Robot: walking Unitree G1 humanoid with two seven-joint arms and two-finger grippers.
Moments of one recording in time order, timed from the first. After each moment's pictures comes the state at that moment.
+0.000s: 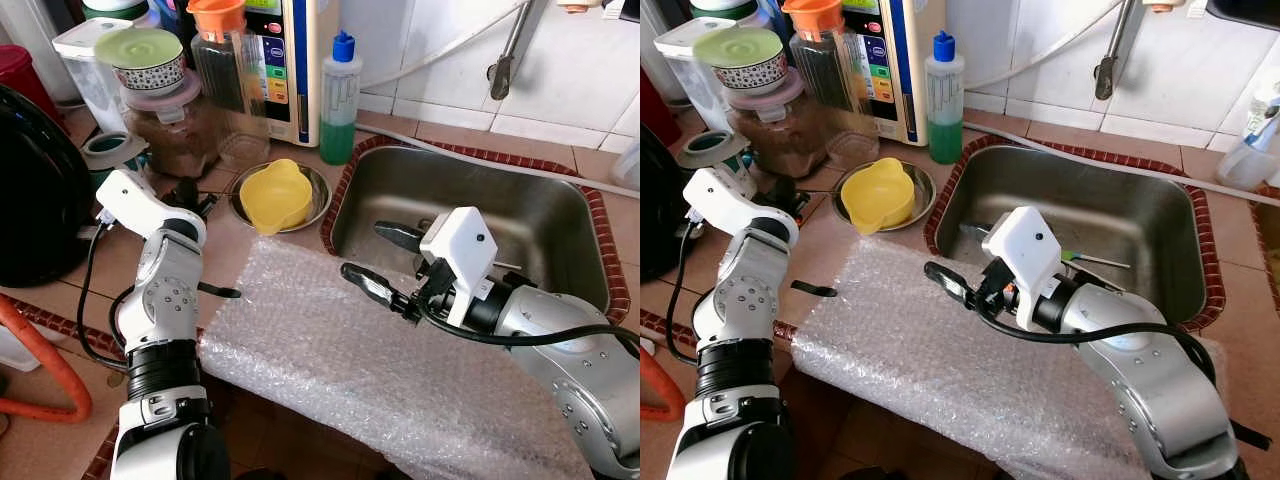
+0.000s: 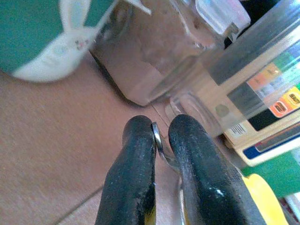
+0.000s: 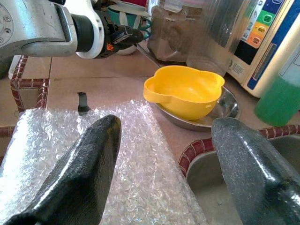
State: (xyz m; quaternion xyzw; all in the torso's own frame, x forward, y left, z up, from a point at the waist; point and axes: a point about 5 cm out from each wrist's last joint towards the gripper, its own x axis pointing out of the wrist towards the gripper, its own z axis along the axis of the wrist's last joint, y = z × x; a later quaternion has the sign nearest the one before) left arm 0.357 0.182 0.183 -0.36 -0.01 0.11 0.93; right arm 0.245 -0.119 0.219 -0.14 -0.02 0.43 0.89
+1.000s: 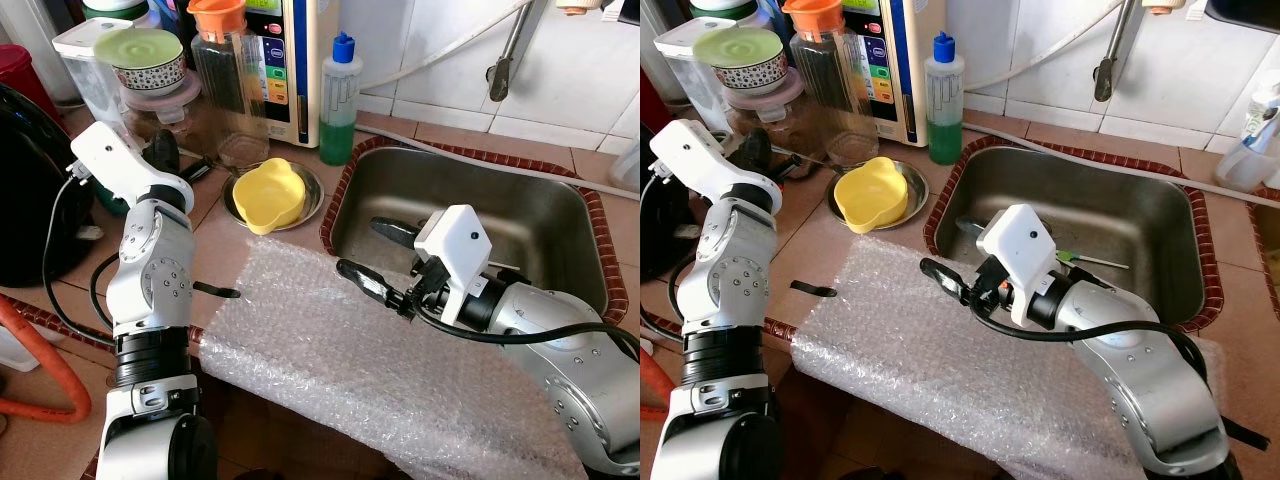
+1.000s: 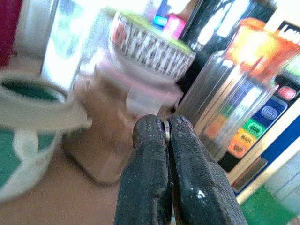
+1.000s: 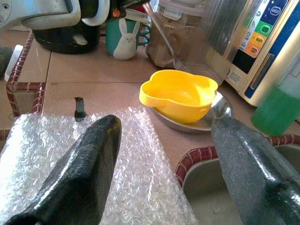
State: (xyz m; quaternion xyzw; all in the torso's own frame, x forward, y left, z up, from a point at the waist) left arm 0.357 0.182 0.237 -0.24 -0.13 0.08 0.96; right arm 0.248 -0.115 0.221 -0.14 -0.03 0.43 0.89
